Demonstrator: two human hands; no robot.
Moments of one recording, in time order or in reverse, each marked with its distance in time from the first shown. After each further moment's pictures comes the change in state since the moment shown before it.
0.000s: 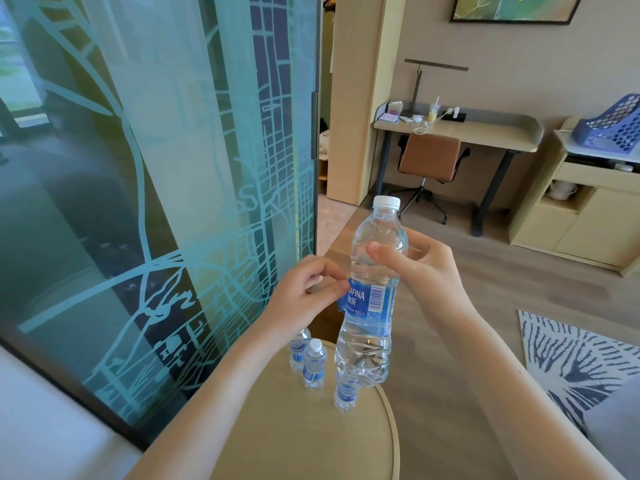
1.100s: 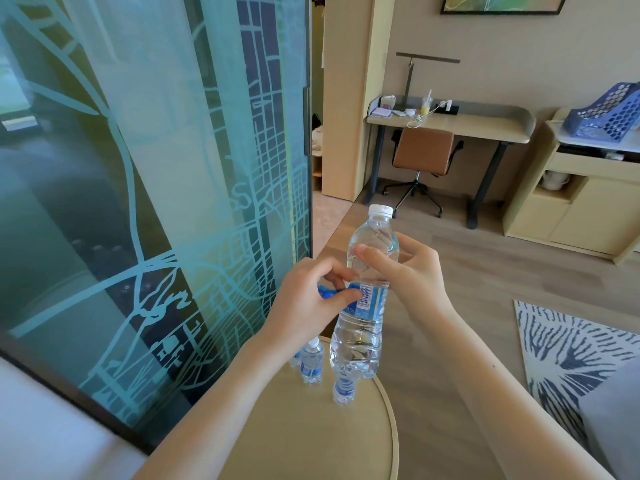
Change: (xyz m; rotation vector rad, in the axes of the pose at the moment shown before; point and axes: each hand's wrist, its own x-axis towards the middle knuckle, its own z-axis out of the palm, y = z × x) left_hand -0.004 0.005 0.020 0.340 0.137 0.194; right_hand 0.007 0.036 -0.001 -0.005 0.122 0.015
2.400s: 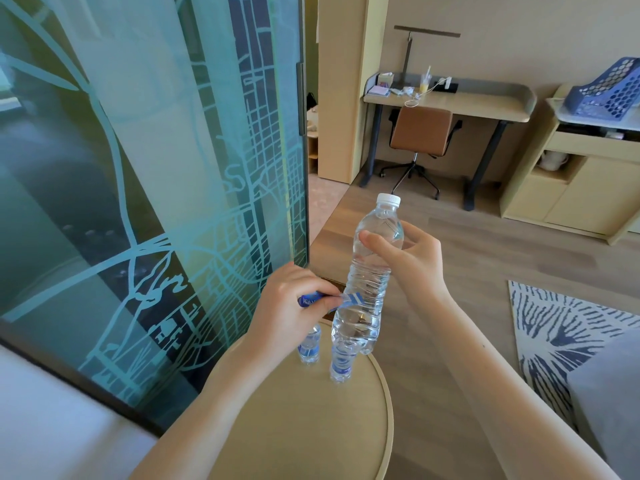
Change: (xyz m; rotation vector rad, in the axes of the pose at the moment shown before) left_hand -0.034 -0.017 0.001 0.081 0.044 0.128; right_hand 0.004 0.022 -0.011 -0.034 0.107 0.019
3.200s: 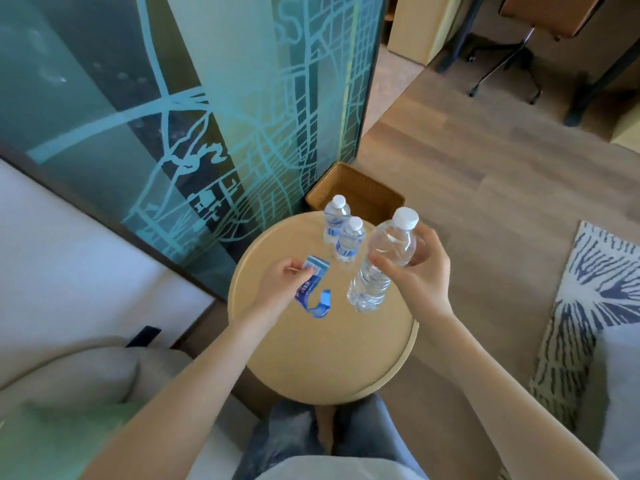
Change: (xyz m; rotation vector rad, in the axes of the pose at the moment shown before) left_hand -0.146 -0.138 0.048 -0.322 -0.006 -1.312; right_hand -0.064 0.176 0.028 -0.207 -0.156 0.158
